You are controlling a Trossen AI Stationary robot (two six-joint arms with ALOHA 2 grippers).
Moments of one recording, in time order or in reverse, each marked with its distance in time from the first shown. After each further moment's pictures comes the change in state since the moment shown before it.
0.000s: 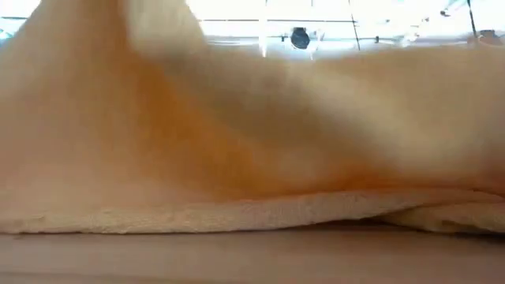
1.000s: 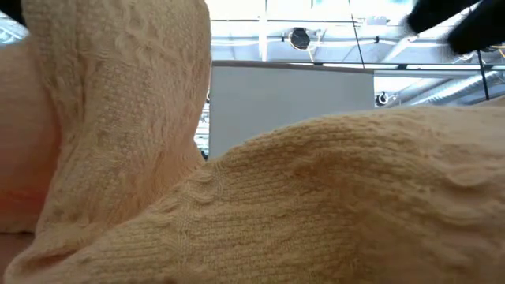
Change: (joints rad) left arm -0.147 0.339 0.000 0.059 -0.283 -0.276; right arm -0.104 0.472 0.000 0.018 0.542 0.146
